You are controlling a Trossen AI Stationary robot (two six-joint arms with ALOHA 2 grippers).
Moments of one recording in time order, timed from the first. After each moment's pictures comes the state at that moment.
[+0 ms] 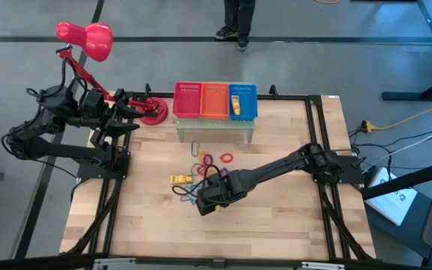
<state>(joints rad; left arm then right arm) 0.07 0.63 1.11 -0.36 0.21 -0.21 0.36 2.23 1.95 -1.00 -0.02 1.47</state>
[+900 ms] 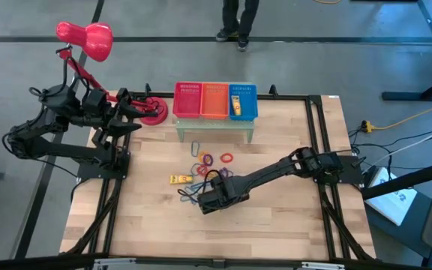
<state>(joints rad) 0.07 0.66 1.11 -0.30 0.23 -0.22 0.36 2.31 1.88 -1.00 0.01 1.57</state>
